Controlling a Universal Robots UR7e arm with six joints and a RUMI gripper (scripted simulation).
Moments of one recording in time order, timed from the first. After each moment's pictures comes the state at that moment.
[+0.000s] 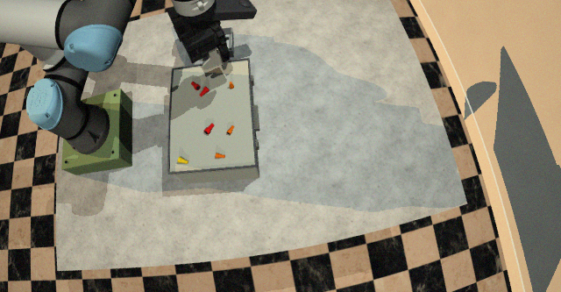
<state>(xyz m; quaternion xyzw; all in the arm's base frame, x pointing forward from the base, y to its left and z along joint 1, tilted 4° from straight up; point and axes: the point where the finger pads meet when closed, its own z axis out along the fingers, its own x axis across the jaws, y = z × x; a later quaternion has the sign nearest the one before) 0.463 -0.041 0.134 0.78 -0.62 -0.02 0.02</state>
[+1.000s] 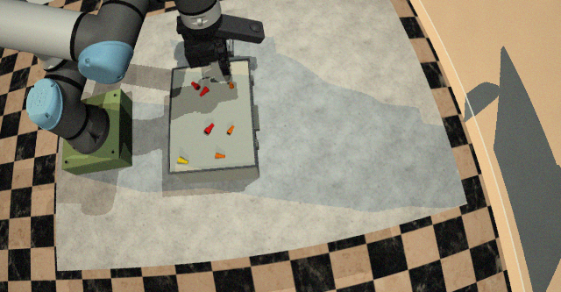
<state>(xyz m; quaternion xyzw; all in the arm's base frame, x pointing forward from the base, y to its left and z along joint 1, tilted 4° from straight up) 0.467 -0.056 0.102 0.65 -0.76 -0.02 0.03</state>
